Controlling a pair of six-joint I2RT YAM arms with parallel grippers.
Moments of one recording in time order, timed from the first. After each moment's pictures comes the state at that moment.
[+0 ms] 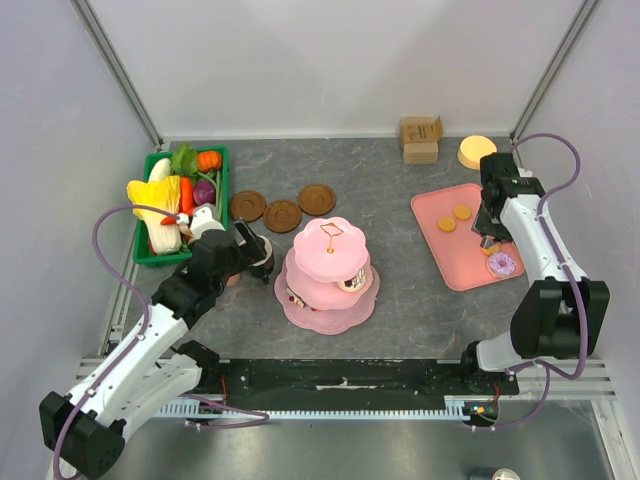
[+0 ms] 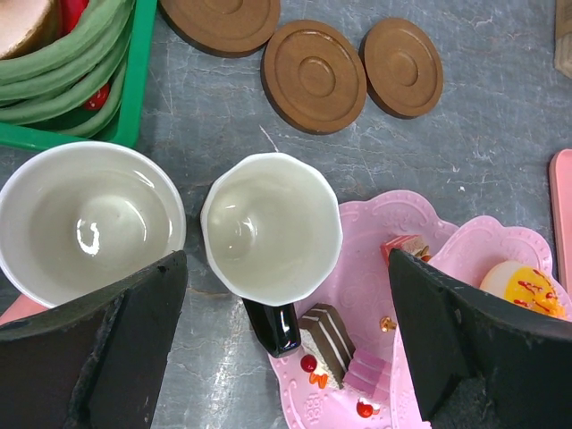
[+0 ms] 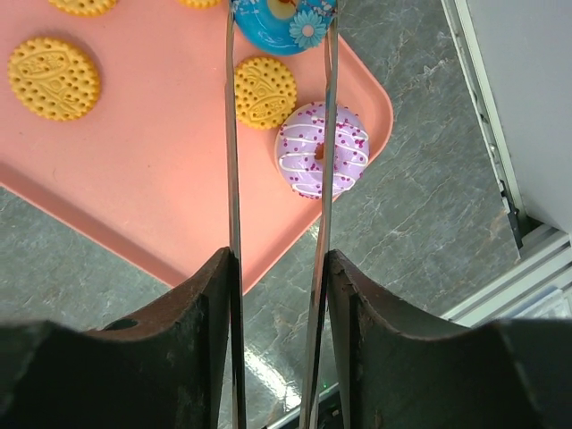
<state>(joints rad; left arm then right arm) -0.49 0.78 0.65 -0.43 -0.38 -0.74 -0.04 1.48 1.27 -0.98 0.43 0.37</state>
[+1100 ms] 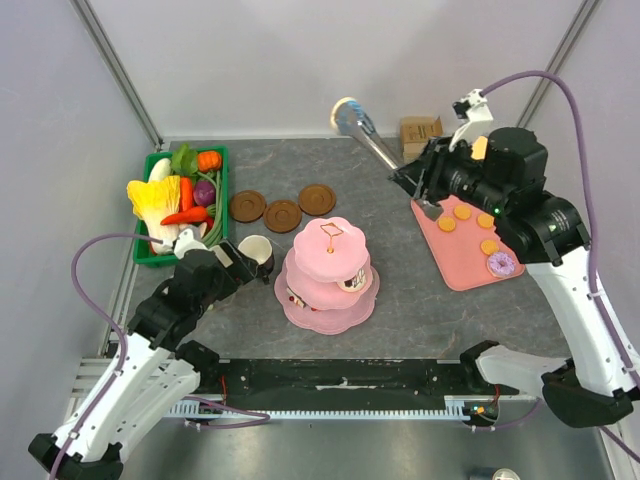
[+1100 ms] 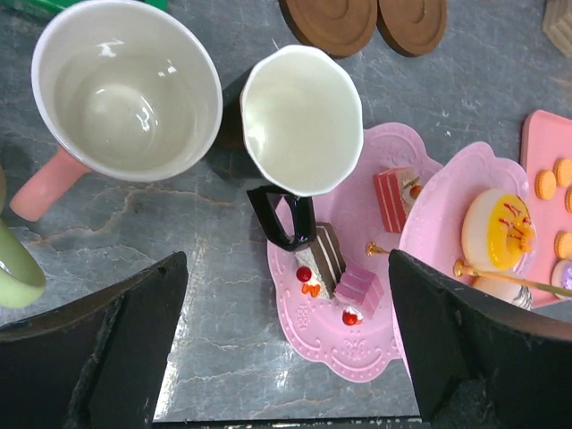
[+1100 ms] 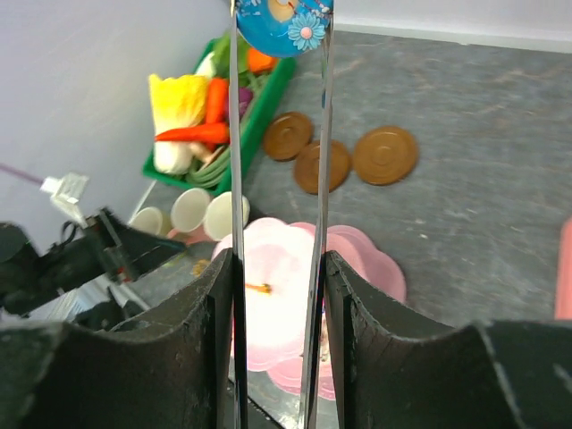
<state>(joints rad) -0.48 0.58 0.66 -0.74 -0.29 -0.90 0.39 1.14 1.61 -0.73 -0.24 0.38</state>
